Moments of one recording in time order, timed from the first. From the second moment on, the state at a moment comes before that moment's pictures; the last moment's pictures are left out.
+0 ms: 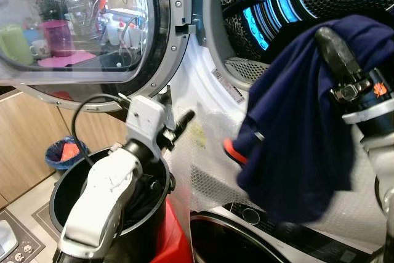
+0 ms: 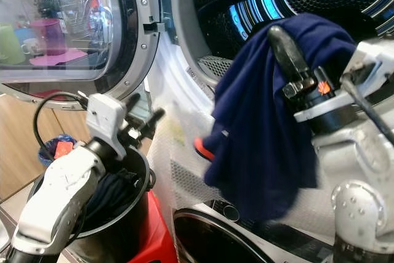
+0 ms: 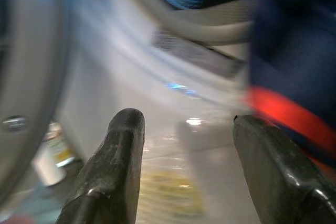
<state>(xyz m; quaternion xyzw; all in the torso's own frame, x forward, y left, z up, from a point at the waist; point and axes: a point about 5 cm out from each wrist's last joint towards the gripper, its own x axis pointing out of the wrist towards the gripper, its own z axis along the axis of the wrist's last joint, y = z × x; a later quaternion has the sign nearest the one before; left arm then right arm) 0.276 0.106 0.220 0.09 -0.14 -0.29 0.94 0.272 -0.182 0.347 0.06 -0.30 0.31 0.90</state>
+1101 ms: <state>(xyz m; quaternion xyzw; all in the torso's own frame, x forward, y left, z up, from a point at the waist) 0.220 0.082 0.204 0.07 -0.09 -0.34 0.93 0.372 -0.170 0.508 0.08 -0.33 0.06 0.94</state>
